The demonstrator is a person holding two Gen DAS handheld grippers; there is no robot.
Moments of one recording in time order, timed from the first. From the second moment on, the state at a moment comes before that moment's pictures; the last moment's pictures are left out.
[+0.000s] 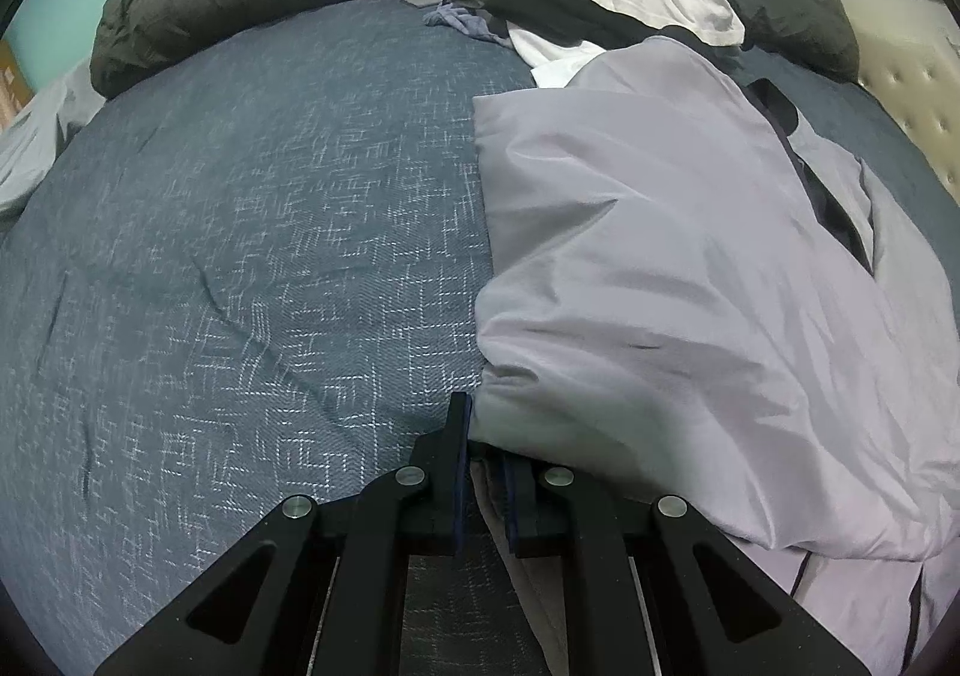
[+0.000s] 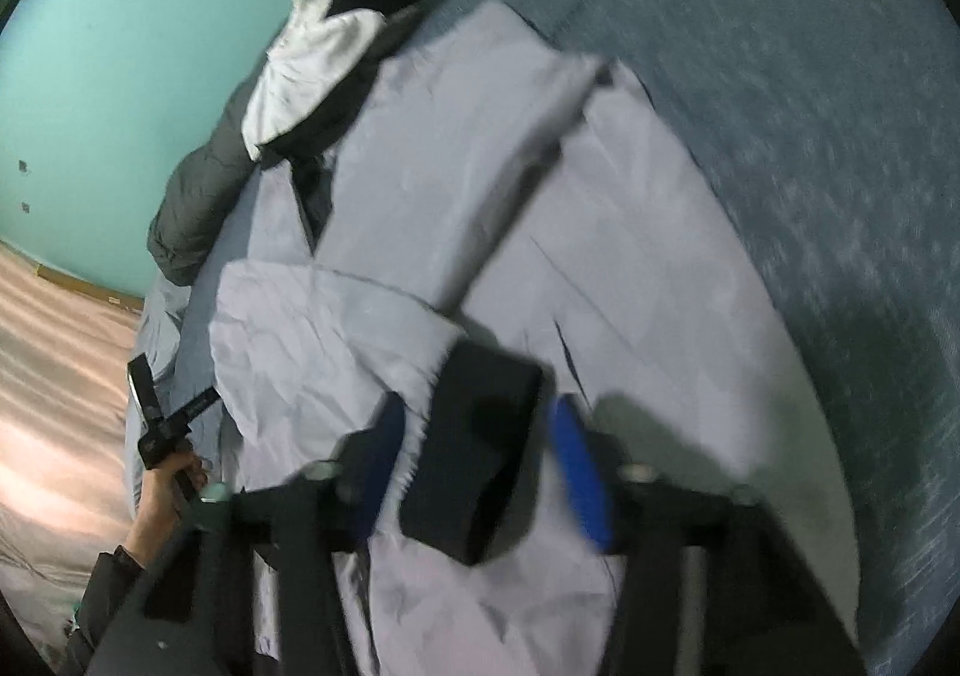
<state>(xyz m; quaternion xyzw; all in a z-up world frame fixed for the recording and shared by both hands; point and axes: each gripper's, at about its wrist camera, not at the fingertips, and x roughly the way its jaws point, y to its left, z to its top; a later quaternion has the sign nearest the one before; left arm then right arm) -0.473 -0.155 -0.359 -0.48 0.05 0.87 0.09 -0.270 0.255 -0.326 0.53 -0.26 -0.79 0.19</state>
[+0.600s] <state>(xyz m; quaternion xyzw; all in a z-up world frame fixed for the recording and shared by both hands) -0.468 -0.147 -0.353 -0.48 0.06 0.87 0.10 -0.236 0.286 -0.297 0.45 -0.29 -0.82 0.20</state>
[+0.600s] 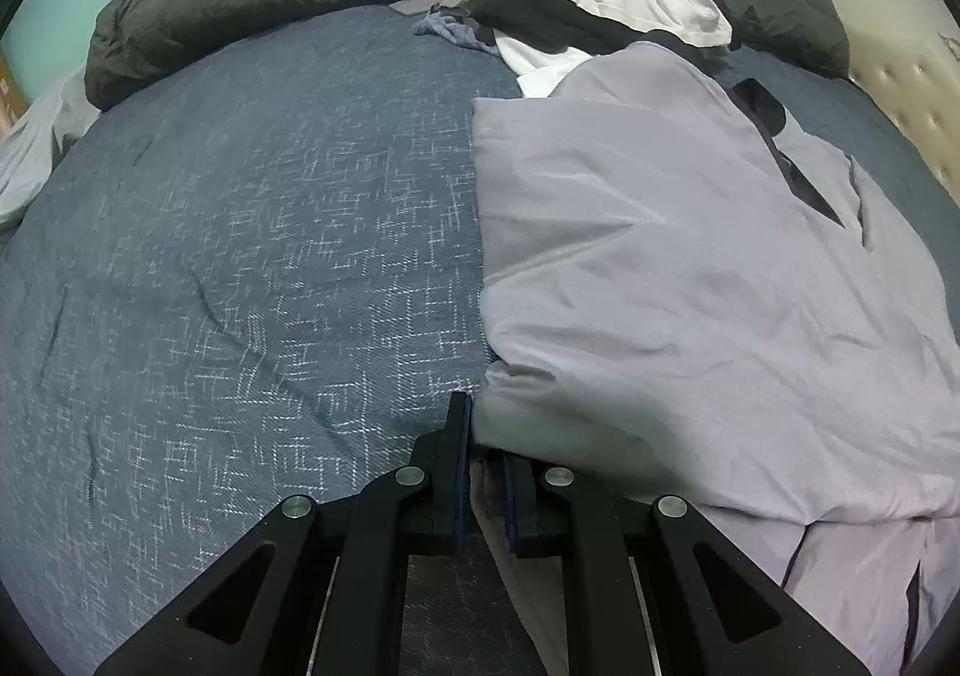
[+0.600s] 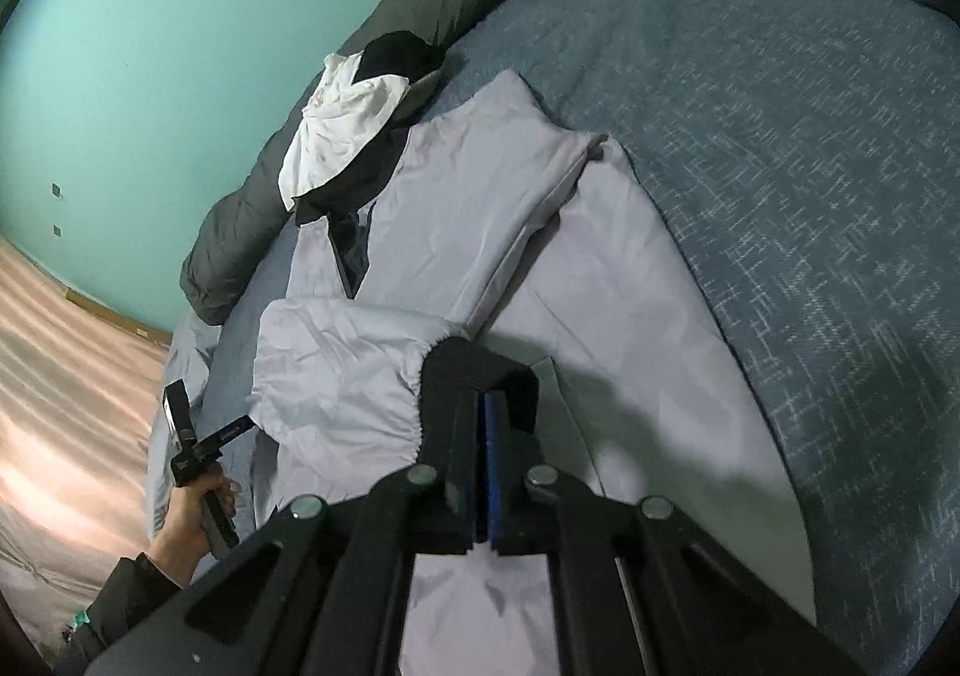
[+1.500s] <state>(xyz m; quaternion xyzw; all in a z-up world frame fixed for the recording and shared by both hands) -0.442 -0.167 -0.323 -0.48 -0.06 0.86 0.17 -0.216 0.315 -0.316 0.48 -0.28 -0.82 0.15</state>
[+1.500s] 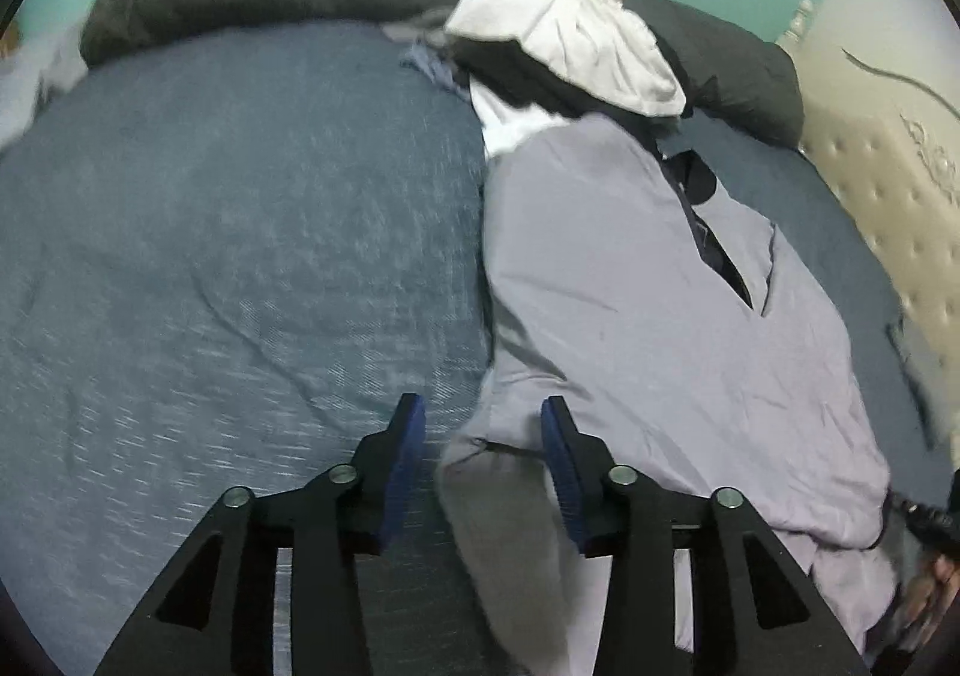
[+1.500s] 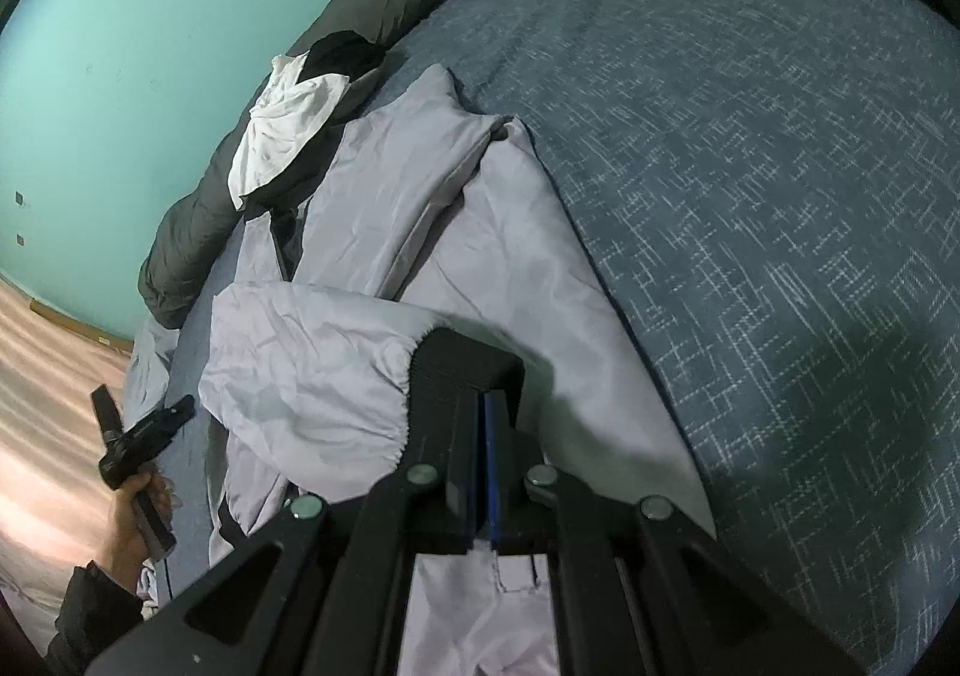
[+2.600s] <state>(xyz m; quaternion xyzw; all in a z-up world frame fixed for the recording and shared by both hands) -0.451 -0.191 -0.344 -0.49 -0.09 0.86 0.14 -0.230 0.284 -0.325 0.49 -0.28 -0.80 0.20</state>
